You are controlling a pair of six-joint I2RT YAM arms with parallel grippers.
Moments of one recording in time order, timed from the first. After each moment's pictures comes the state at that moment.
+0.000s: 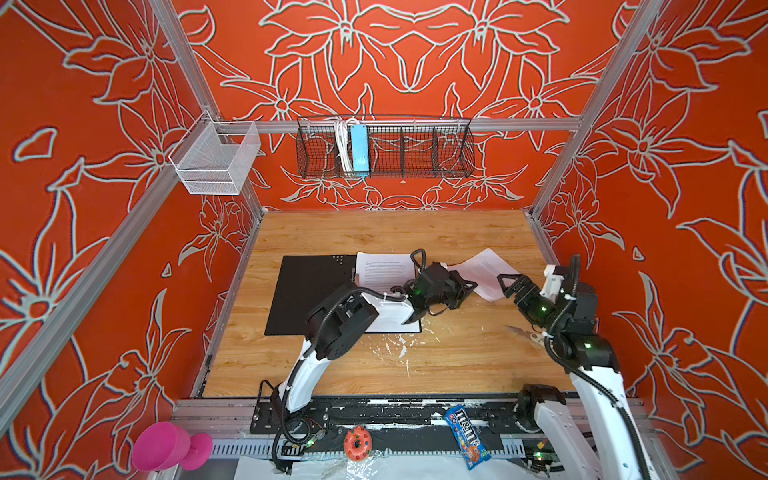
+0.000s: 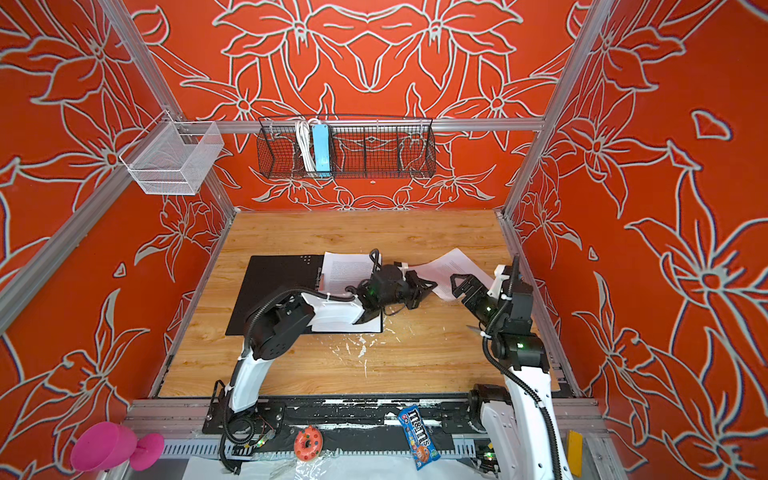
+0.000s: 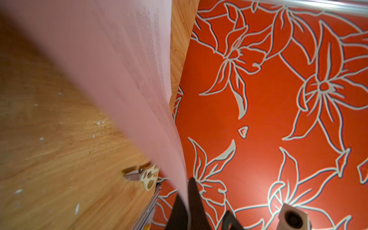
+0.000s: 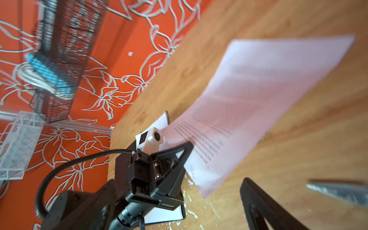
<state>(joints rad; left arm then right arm) -0.84 2.11 1.32 0.52 0.31 -1.60 -0.11 0.68 0.69 -0.52 -0.37 0.74</state>
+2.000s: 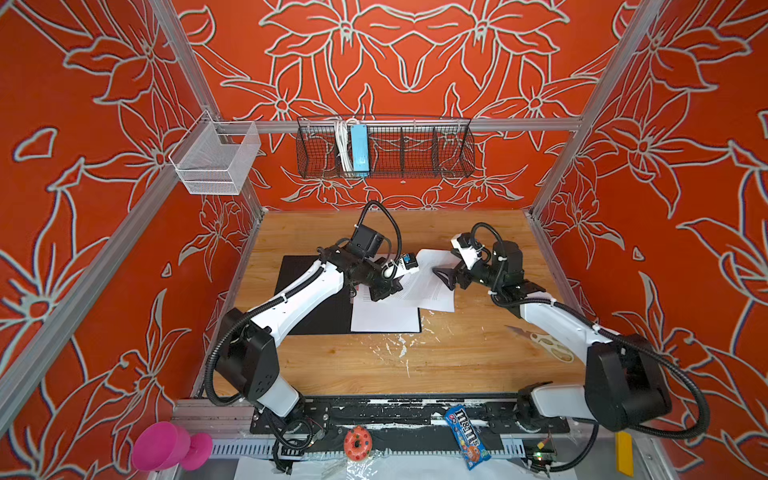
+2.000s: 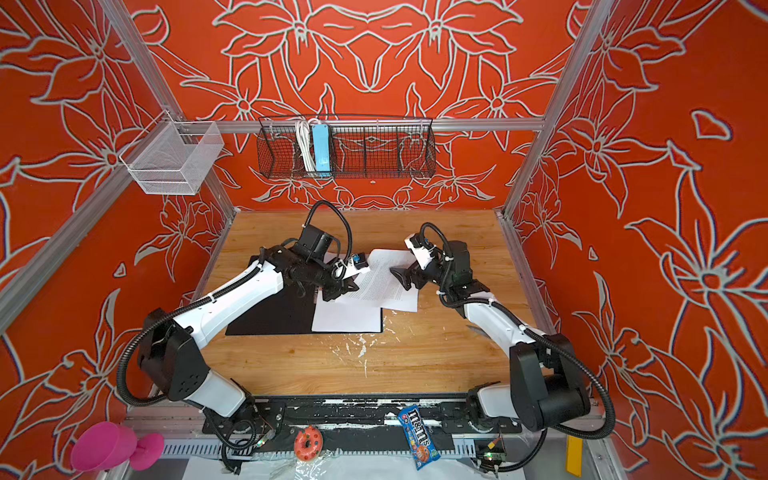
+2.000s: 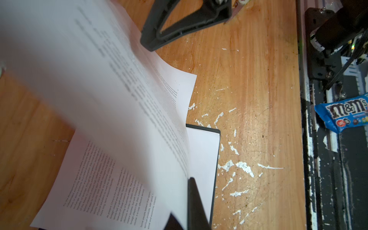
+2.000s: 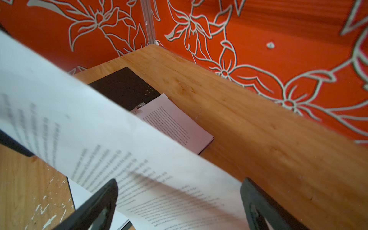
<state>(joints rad) -0.52 1.57 1.34 -0.76 0.49 0.69 0.25 1.34 0.81 0.12 -0.56 -0.24</state>
